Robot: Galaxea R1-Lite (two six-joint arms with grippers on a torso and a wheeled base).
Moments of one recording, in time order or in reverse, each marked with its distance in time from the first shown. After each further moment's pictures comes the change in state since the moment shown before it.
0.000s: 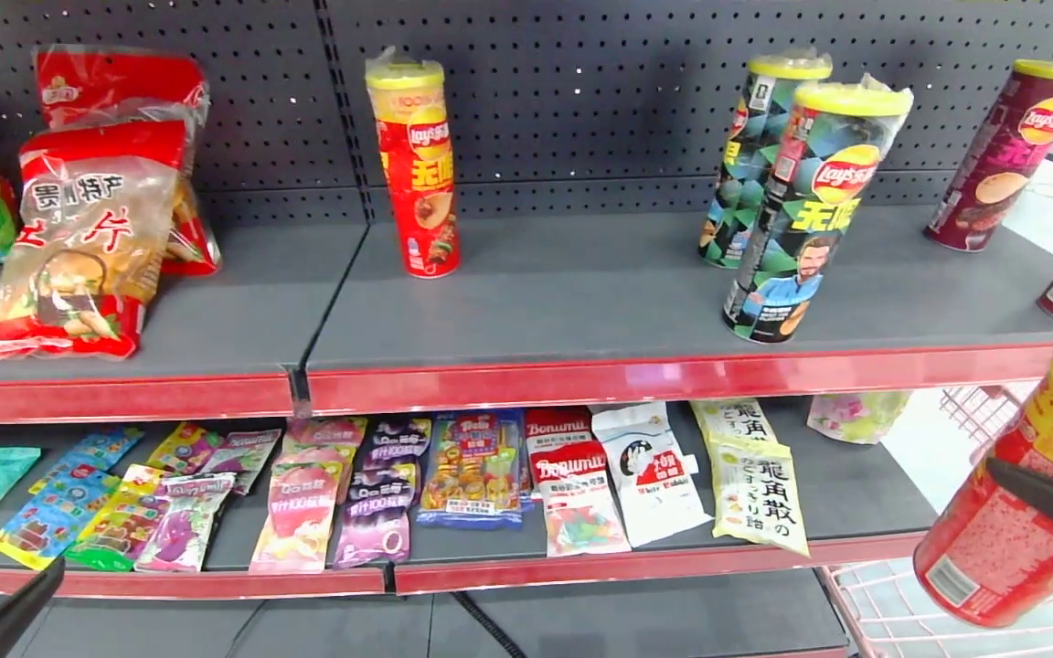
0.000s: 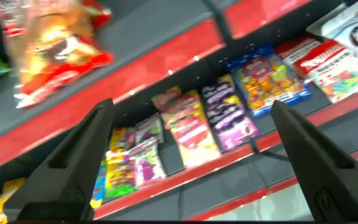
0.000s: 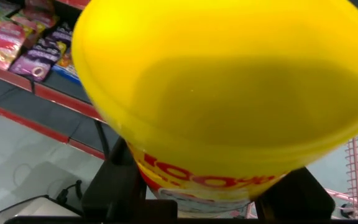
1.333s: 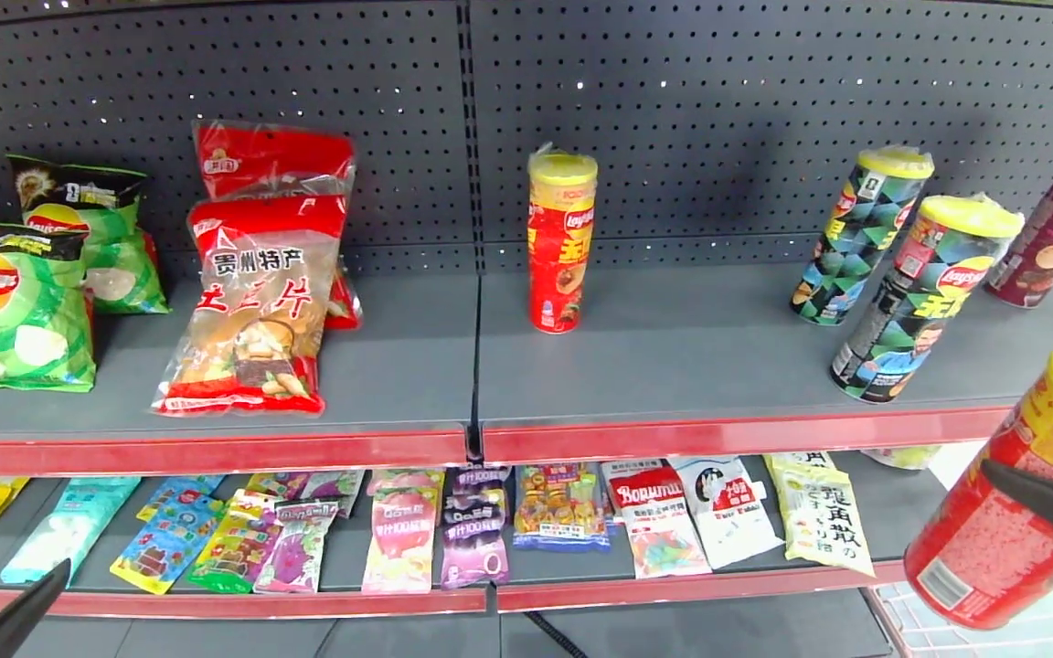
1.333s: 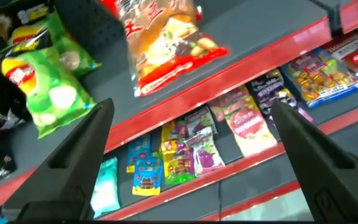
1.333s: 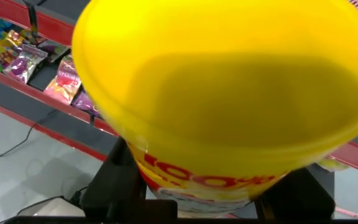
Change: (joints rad) left arm 0.000 0.004 0.001 0.000 0.000 0.019; right arm 0.006 0.006 -0.006 -0.002 0.054 0.007
